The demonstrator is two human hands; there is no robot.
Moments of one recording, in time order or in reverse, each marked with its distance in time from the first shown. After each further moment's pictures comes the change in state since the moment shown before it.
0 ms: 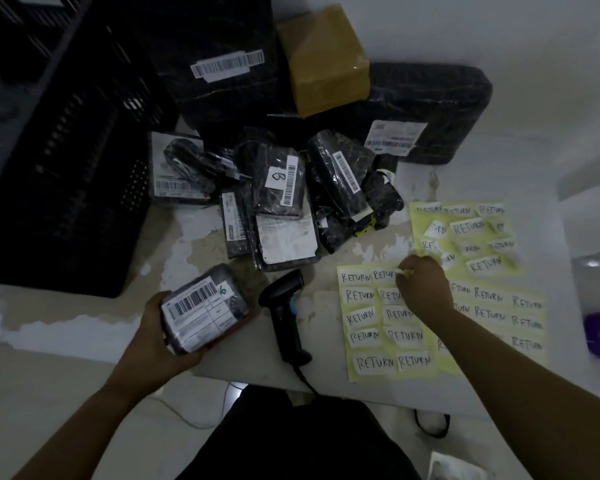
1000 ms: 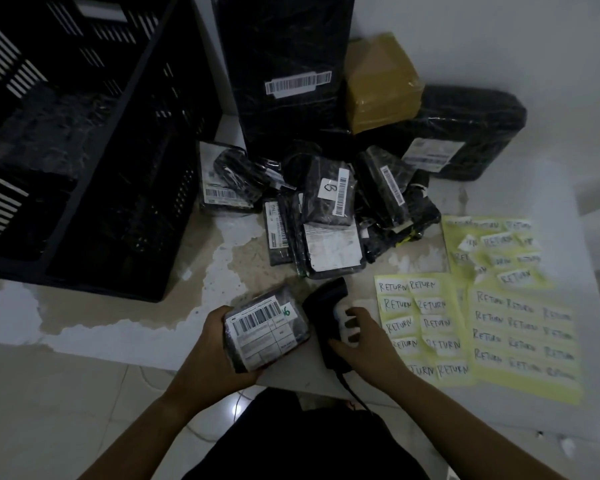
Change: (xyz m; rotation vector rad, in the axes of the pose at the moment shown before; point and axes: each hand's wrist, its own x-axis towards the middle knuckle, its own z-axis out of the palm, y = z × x) left_hand 0.006 -0.031 -0.002 -0.012 -0.099 0.116; right_hand -0.120 -0.131 0.073 0.413 -0.413 -0.015
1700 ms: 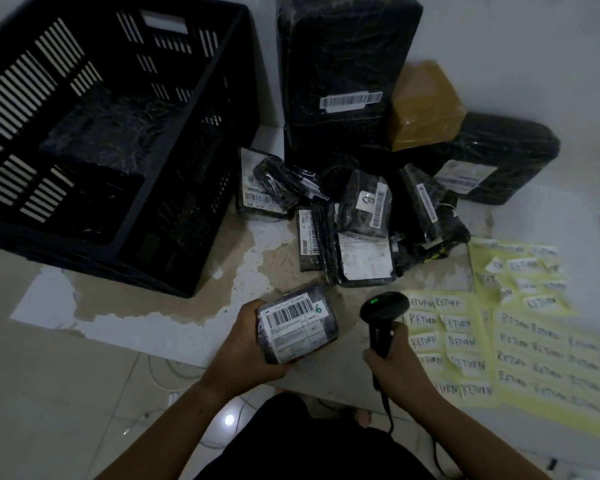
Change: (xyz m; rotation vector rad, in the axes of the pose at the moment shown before) left_hand 0.013 -0.009 0.003 -0.015 0.051 0.070; right_hand -0.037 -0.045 -0.002 0.056 0.022 0.155
